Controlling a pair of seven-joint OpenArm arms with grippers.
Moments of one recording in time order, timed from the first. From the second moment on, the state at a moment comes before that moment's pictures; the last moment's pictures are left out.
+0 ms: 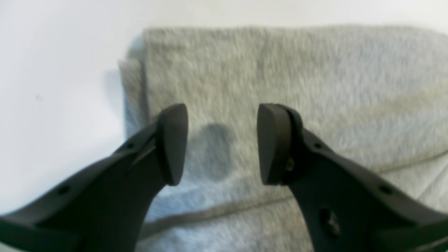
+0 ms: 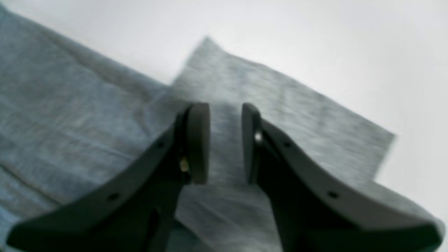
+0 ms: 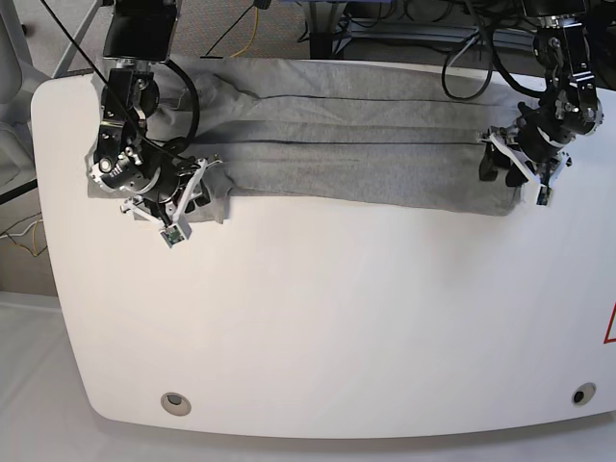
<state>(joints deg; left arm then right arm) 14.3 -20.7 -19.5 95.5 -29.9 -26.9 45.8 0.6 11.2 11.9 93.0 16.4 34.6 -60.8</state>
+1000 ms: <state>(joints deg) 14.1 -20.8 -19.6 97.5 -30.1 -27.1 45.6 8.5 18.6 22.2 79.0 15.8 34.6 -58.7</state>
